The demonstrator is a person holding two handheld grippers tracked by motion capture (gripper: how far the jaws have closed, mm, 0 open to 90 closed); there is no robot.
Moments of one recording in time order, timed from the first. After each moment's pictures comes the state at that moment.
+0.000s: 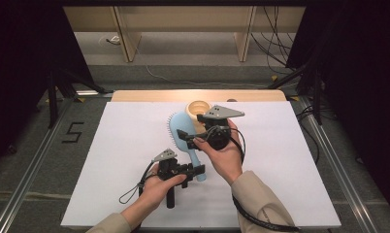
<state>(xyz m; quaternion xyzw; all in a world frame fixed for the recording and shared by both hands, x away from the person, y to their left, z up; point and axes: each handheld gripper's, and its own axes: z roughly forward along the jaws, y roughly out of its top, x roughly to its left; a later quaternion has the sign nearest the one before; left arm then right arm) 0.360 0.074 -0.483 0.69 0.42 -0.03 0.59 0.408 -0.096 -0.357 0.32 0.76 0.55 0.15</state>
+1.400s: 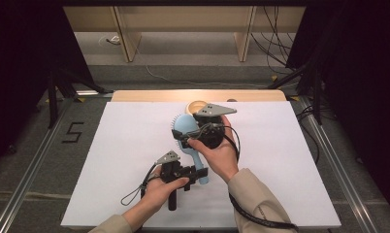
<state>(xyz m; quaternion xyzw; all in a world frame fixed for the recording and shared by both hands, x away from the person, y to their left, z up) 0.353 0.067 -0.482 0.70 0.41 -0.04 0.58 0.415 -0.082 -0.357 0.31 0.77 0.54 0.14</state>
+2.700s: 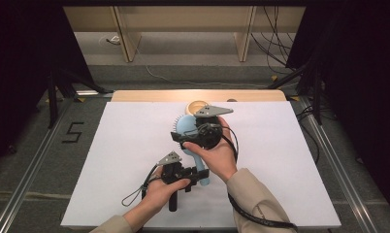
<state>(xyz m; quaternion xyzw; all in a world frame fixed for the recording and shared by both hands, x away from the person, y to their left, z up) 0.351 0.064 -0.482 0.71 0.40 -0.03 0.58 0.419 -0.078 -0.366 0.32 0.78 0.52 0.12</state>
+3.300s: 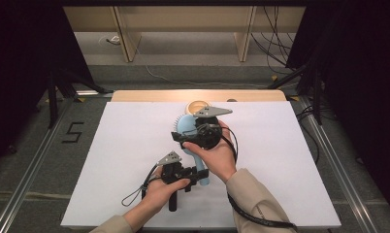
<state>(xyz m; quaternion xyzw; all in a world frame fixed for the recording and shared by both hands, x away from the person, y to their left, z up) 0.351 0.064 -0.481 0.71 0.40 -0.03 0.58 0.419 -0.077 -0.368 0.33 0.78 0.51 0.12</state>
